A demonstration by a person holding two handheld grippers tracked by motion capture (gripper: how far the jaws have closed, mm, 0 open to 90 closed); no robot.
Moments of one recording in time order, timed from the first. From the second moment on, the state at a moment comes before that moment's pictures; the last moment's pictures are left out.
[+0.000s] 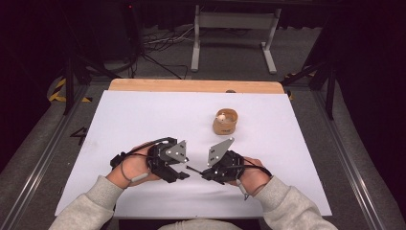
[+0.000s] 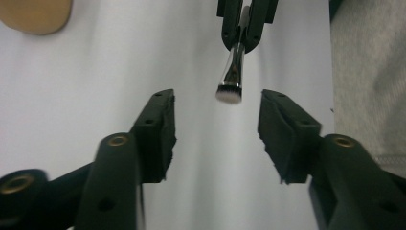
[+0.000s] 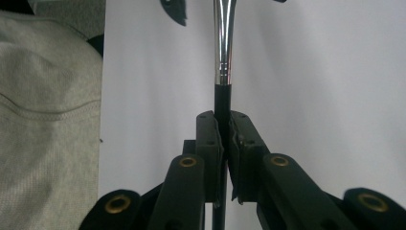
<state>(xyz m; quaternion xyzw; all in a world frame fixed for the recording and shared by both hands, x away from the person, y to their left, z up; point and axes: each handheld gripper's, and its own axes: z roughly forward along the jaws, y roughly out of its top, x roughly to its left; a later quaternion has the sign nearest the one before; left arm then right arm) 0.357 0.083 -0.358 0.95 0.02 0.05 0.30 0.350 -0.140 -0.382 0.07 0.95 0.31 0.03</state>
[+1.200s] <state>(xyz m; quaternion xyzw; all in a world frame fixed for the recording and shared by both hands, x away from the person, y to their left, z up) 0.359 0.116 -0.404 0.89 0.12 0.01 0.44 0.366 -0.178 -0.333 0.15 0.83 0.52 0.12</state>
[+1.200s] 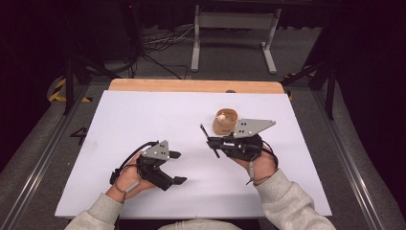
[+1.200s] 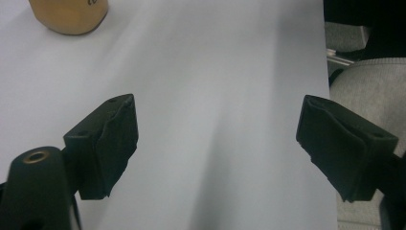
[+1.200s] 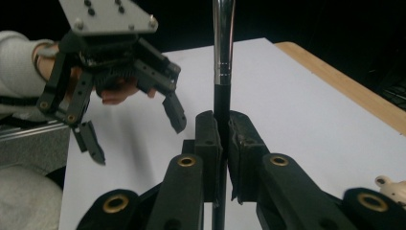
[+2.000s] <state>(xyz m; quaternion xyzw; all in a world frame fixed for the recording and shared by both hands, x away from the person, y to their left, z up) 0.357 0.123 -0.419 0.86 0.14 0.02 0.49 0.399 -0.179 -0.333 0.23 0.77 0.57 0.20</state>
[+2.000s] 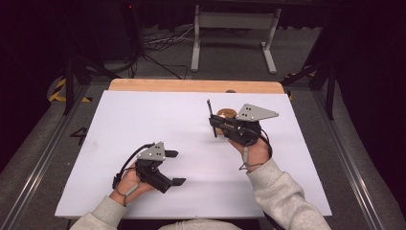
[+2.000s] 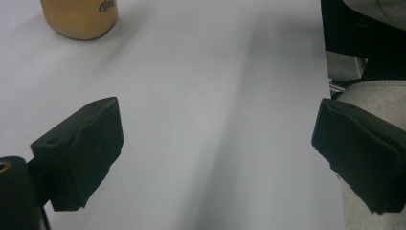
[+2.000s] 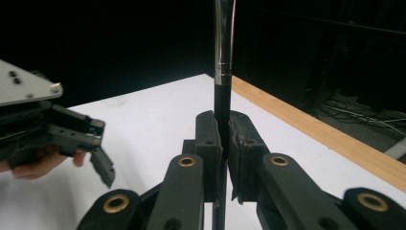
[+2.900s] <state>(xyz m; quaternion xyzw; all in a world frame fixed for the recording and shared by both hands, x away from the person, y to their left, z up) 0.357 0.132 -0.425 0.84 0.18 0.04 0.51 0.440 -0.198 -0.331 0.31 0.72 0.56 0.28</state>
